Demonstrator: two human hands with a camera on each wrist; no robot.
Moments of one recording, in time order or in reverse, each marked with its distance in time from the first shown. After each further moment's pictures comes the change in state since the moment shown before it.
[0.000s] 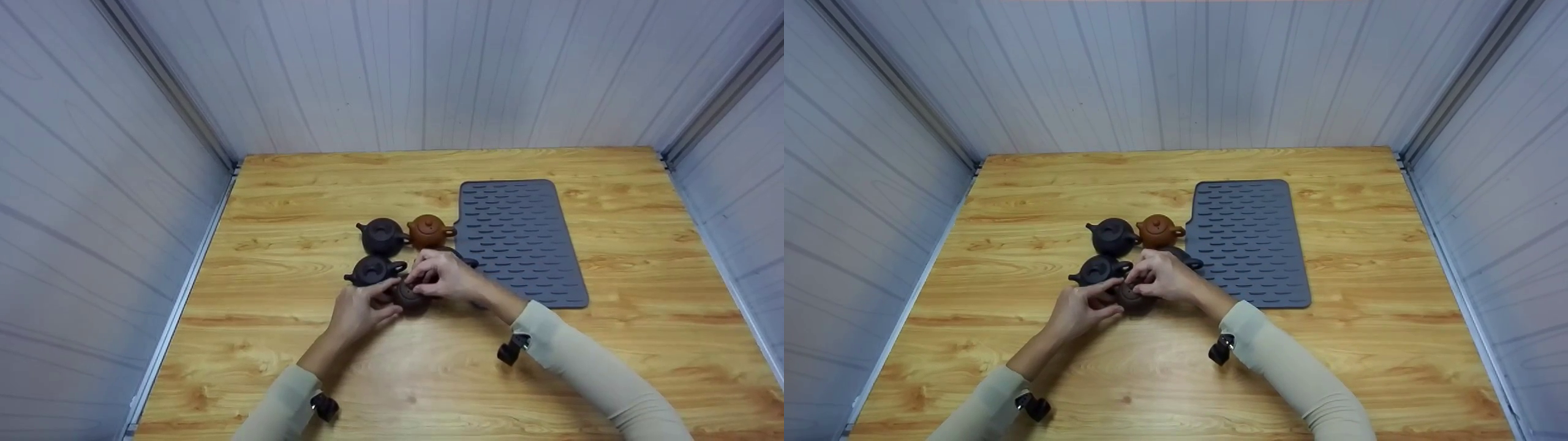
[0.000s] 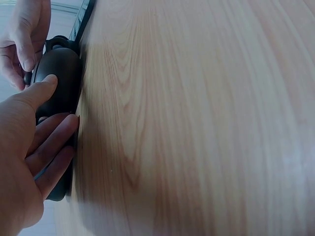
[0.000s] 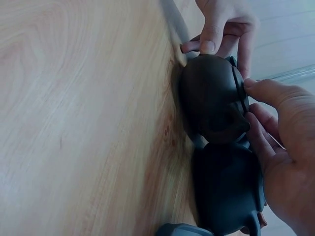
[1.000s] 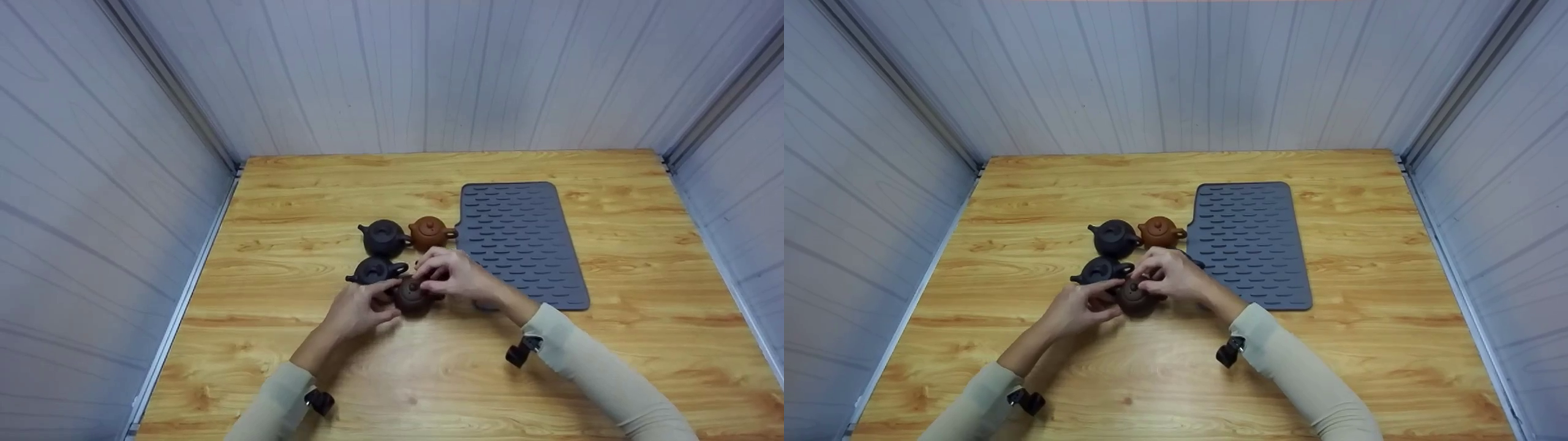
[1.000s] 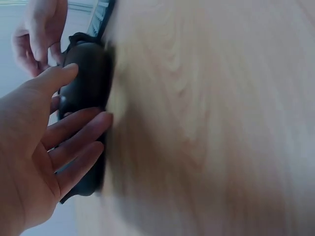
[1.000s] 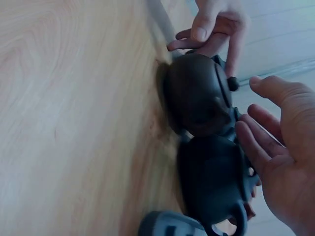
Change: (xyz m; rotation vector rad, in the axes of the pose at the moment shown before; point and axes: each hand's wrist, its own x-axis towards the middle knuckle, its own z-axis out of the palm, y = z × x) left_hand 0.007 0.005 -0.025 0.015 -0.219 -0.026; right_hand -0.010 -0.002 -0.014 0.082 0.031 -0.012
